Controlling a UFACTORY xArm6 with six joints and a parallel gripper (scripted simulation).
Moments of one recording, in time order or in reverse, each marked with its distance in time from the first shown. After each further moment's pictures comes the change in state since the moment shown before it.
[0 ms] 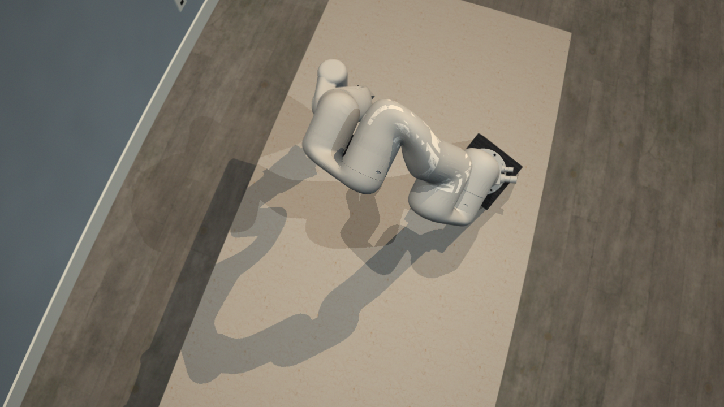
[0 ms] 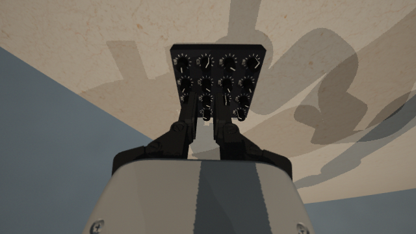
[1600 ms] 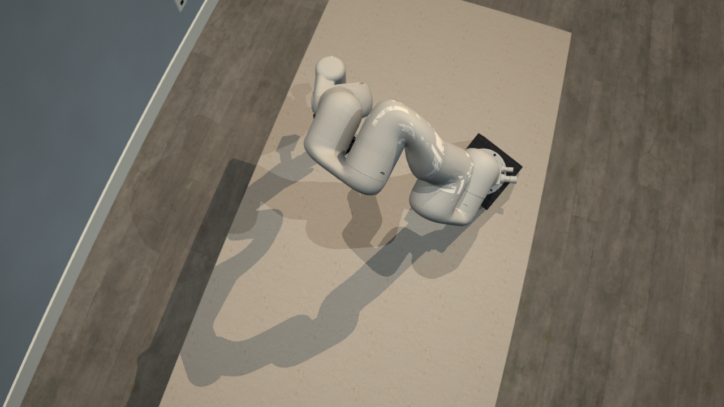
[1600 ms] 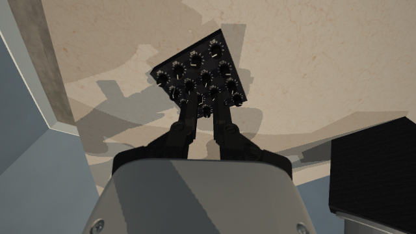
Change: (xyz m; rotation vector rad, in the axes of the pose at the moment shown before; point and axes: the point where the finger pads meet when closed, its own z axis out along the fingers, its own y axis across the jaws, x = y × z) arm -0.001 0.000 -0.013 -0.012 0.009 -1.103
